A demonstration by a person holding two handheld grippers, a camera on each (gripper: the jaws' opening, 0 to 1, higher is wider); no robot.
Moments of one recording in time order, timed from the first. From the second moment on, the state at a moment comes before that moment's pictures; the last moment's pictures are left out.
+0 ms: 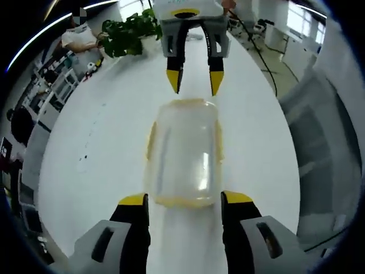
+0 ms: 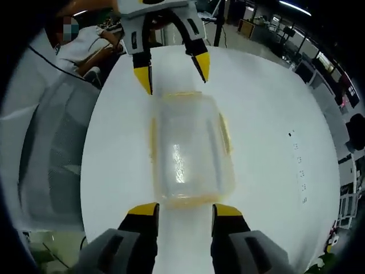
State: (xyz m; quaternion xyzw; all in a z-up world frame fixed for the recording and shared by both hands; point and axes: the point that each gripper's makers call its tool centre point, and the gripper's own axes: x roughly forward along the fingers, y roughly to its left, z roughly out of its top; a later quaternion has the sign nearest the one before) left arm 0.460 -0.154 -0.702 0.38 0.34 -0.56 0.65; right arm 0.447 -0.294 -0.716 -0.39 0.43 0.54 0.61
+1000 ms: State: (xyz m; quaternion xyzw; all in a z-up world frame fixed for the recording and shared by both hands) left arm 0.463 -0.209 -0.695 0.39 0.30 -0.59 0.64; right arm 0.454 -0.240 -0.716 -0.40 0.39 0.58 0.59
